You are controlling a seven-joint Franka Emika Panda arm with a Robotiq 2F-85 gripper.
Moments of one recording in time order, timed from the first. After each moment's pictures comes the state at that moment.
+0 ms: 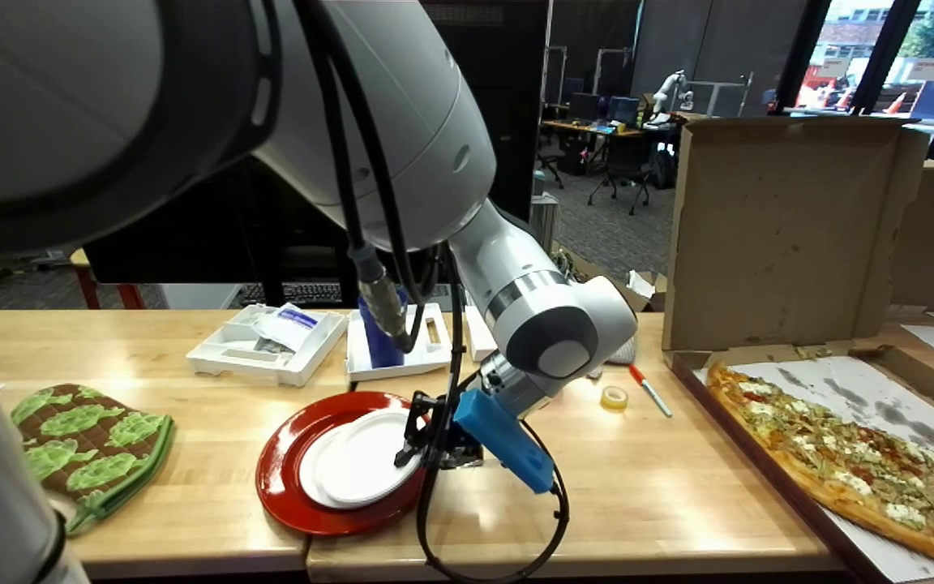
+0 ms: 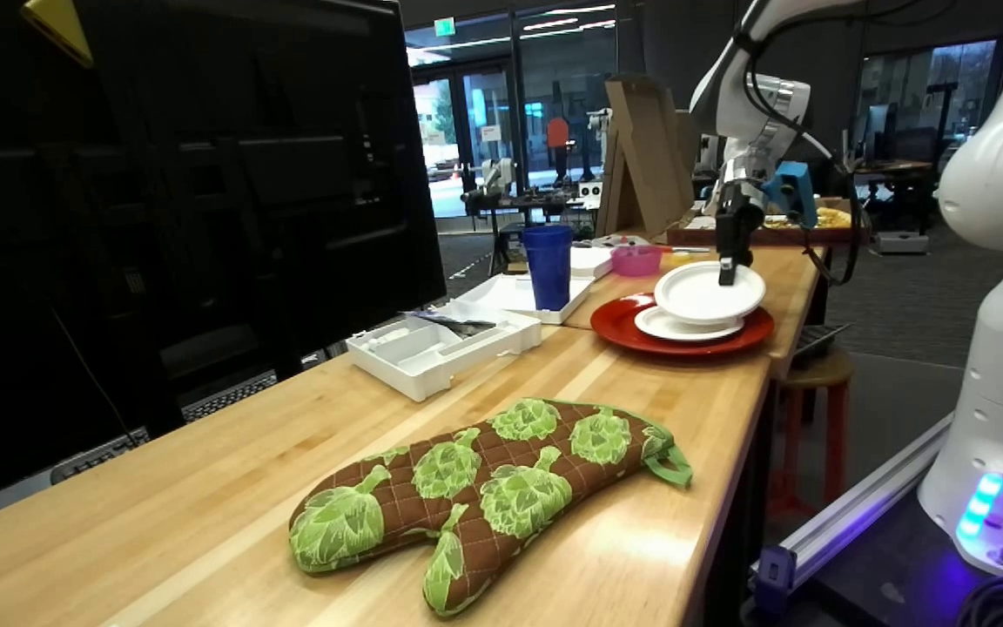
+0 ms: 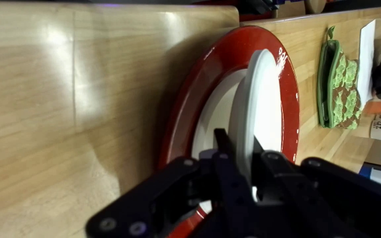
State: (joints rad) arm -0.29 0.05 -0.17 -2.33 0.46 1.69 -0.97
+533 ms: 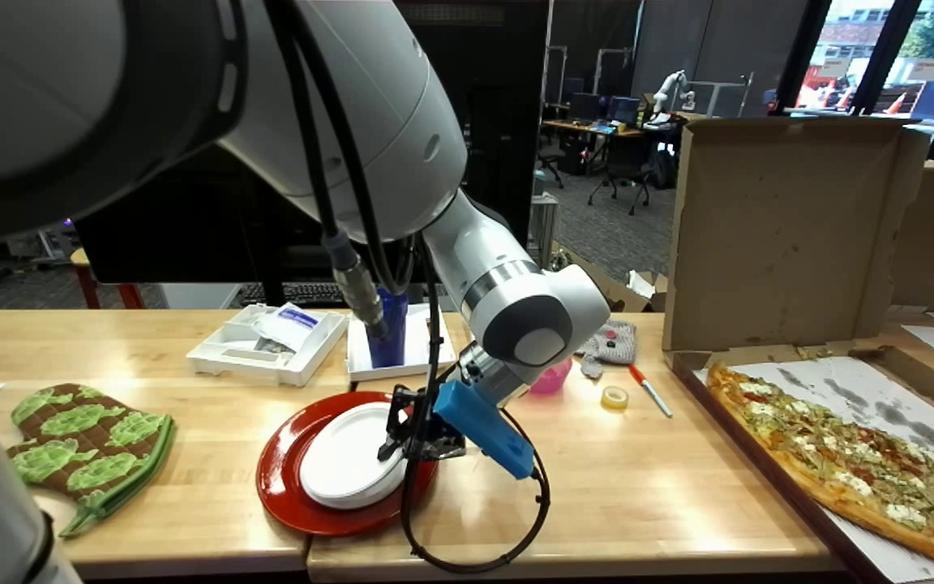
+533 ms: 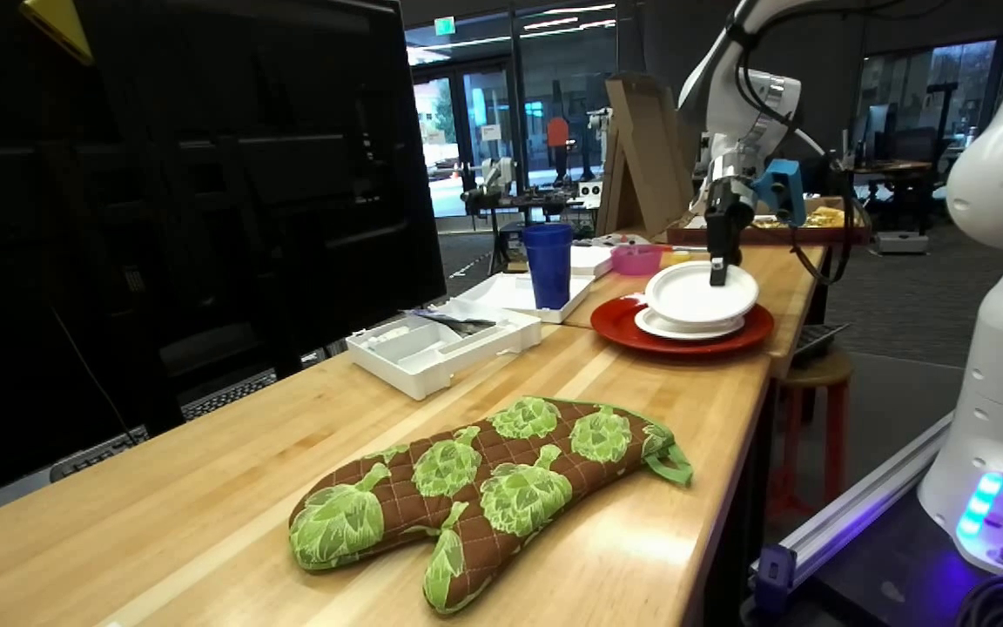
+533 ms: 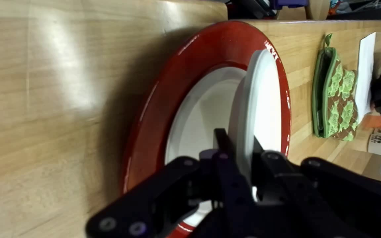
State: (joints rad) arm -0.23 0.01 -0.16 -2.36 0.46 1.71 -0.97
